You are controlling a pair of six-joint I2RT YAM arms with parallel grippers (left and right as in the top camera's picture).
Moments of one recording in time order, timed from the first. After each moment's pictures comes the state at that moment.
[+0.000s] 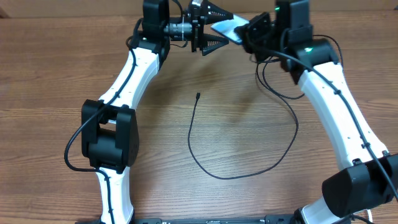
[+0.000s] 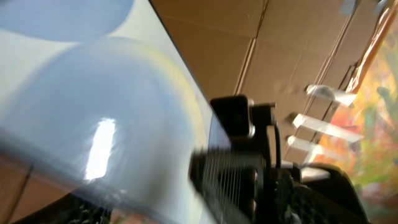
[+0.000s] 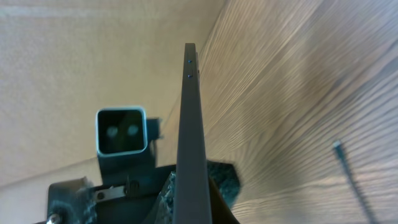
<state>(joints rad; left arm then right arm) -0.26 2.17 1.82 0.17 1.27 -1.61 0.27 1.74 1.68 -0.59 -0.33 1.33</state>
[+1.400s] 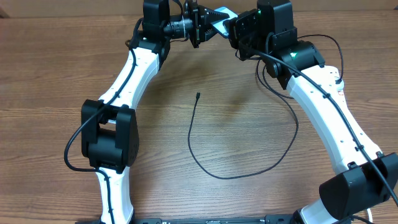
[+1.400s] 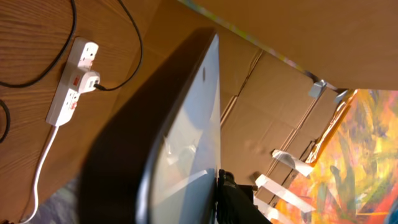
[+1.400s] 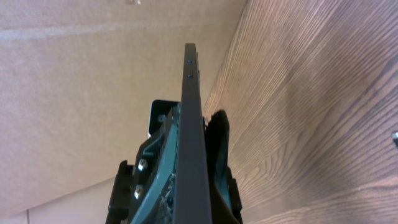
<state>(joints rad) -0.26 2.17 1.82 0.17 1.08 -1.87 0.35 1.74 1.68 -0.49 -0.22 1.52</state>
